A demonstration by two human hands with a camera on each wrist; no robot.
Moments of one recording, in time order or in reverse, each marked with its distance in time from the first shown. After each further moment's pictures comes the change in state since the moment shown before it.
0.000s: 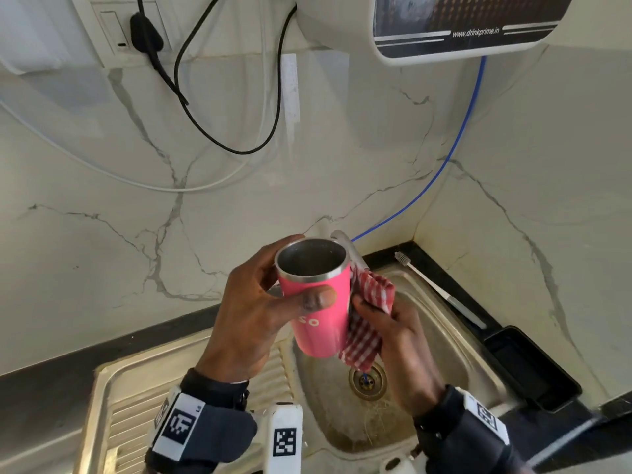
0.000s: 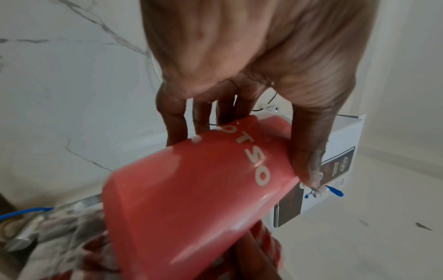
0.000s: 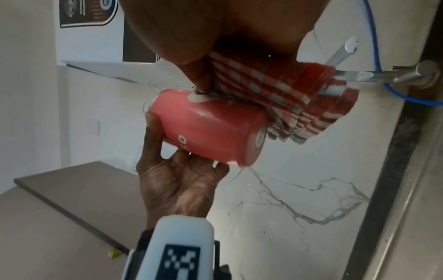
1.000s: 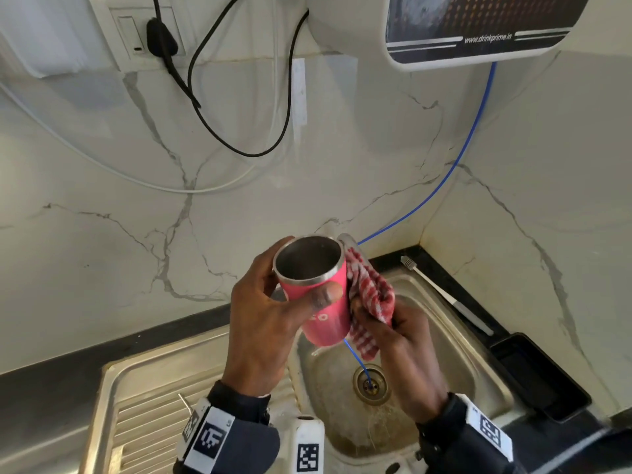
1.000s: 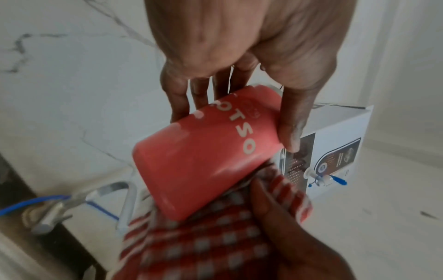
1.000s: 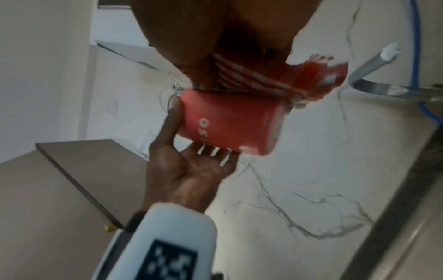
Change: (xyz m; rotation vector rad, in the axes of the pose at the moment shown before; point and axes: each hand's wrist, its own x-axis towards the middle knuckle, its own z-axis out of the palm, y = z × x) left_hand -0.009 -0.010 0.011 0.032 0.213 0.051; right_hand -0.004 -0.004 0.005 -0.148 0.002 -0.176
